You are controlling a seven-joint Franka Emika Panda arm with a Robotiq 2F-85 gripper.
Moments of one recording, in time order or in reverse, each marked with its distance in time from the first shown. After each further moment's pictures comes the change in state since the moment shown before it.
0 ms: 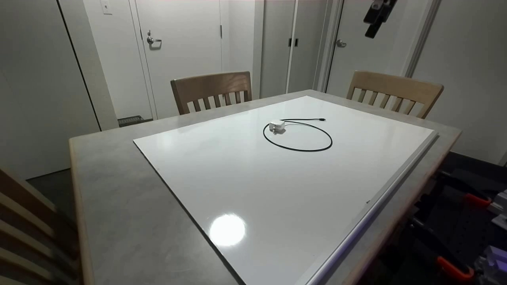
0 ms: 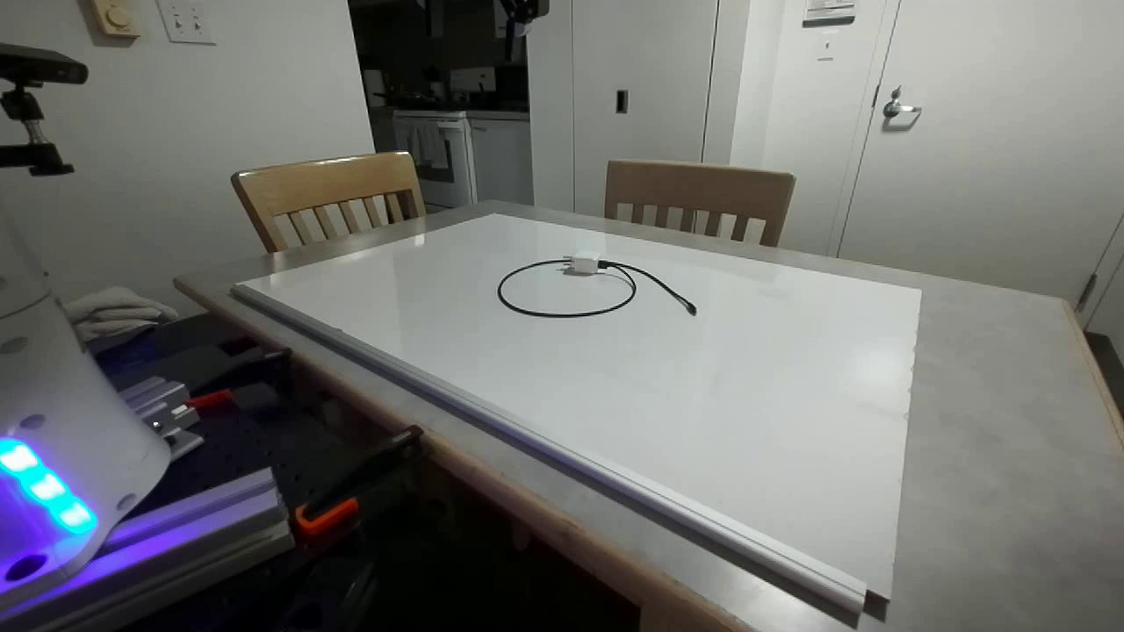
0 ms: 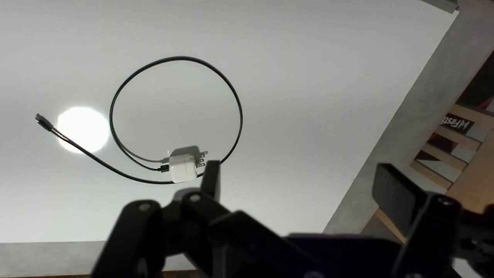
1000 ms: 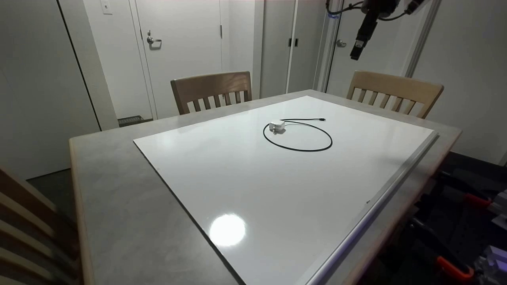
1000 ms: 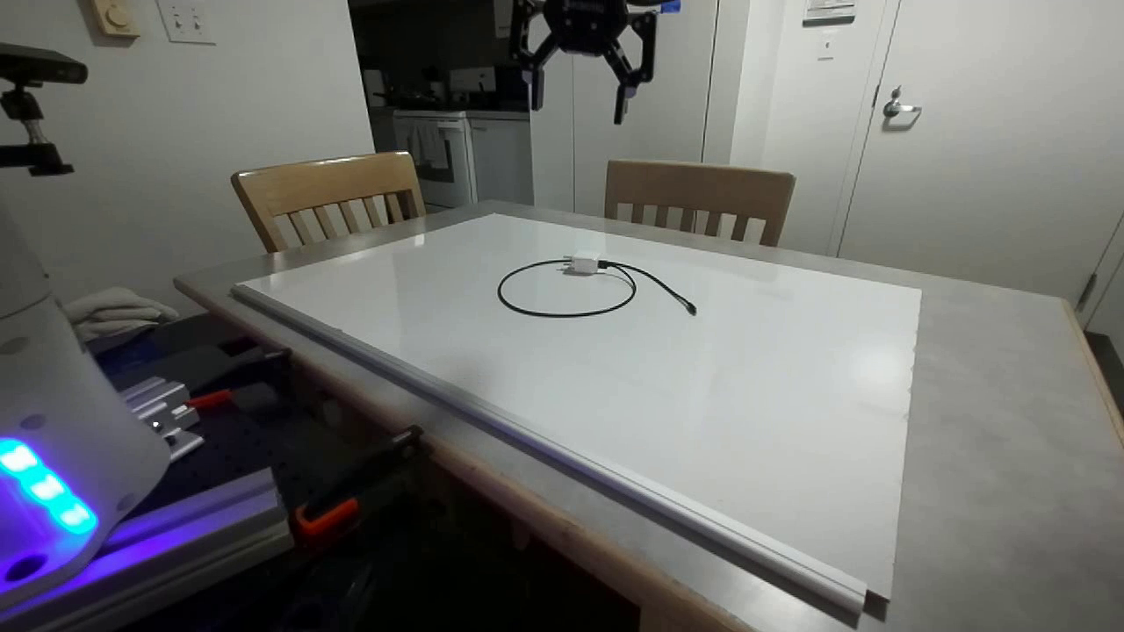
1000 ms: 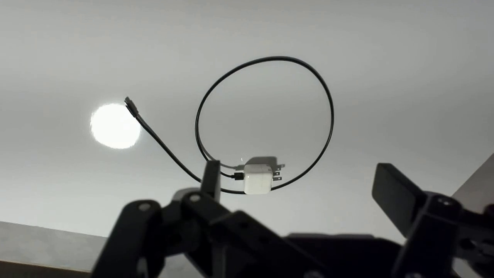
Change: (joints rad) arm -0.069 0.343 -0.051 0.166 -0.006 0.129 -0.289
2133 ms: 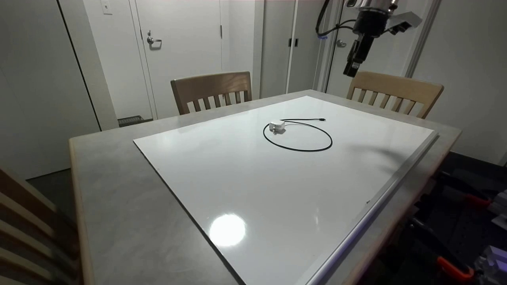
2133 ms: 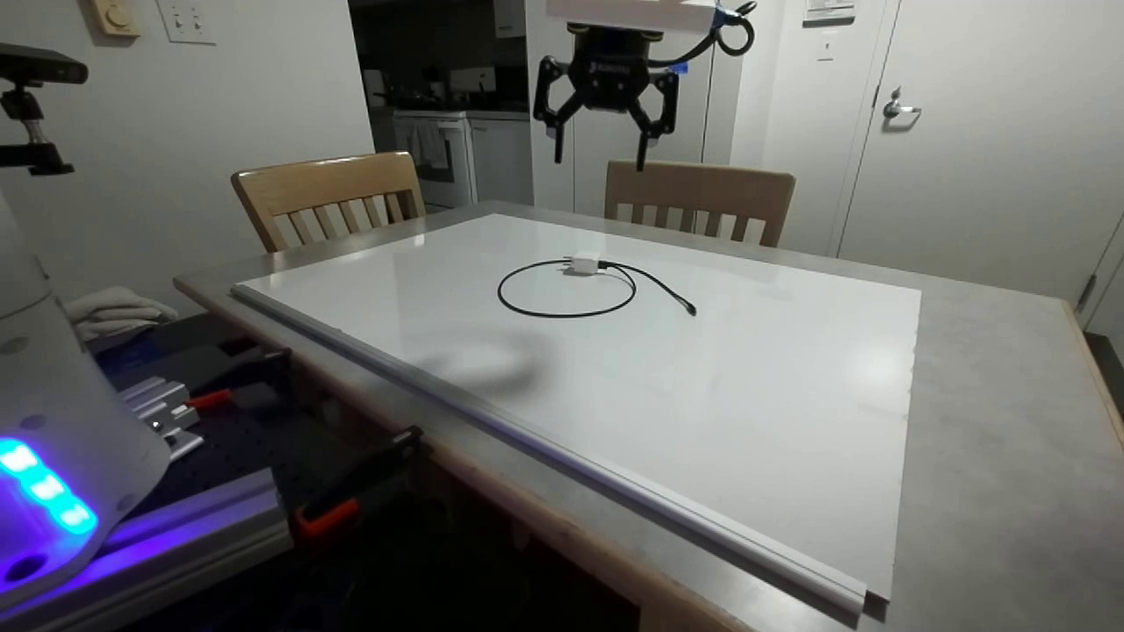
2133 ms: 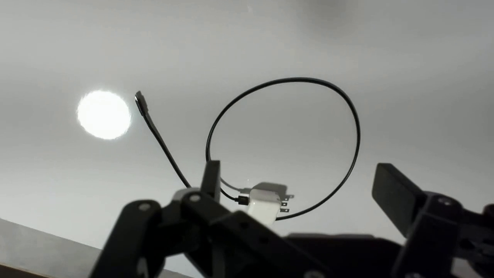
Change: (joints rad) arm -0.075 0.152 0.062 0.033 0.040 0.084 -0.247
